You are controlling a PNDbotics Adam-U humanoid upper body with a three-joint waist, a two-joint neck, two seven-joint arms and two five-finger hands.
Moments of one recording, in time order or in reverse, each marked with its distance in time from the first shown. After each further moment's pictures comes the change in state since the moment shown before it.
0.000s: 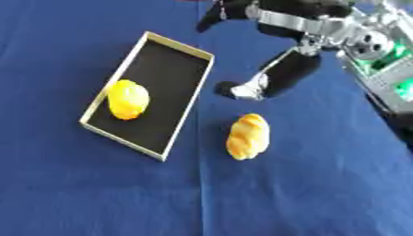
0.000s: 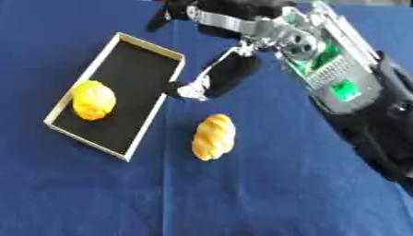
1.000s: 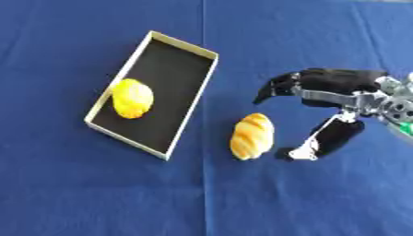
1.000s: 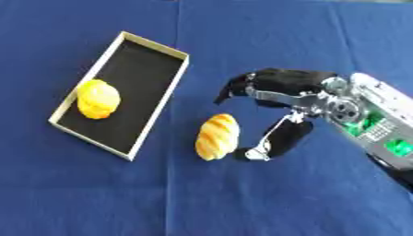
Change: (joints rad) left arm -0.001 -0.002 -0.001 0.000 0.007 0.005 -0.004; right arm 0.240 -0.101 0.034 0.002 0.054 0.015 0.002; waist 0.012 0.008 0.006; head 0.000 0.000
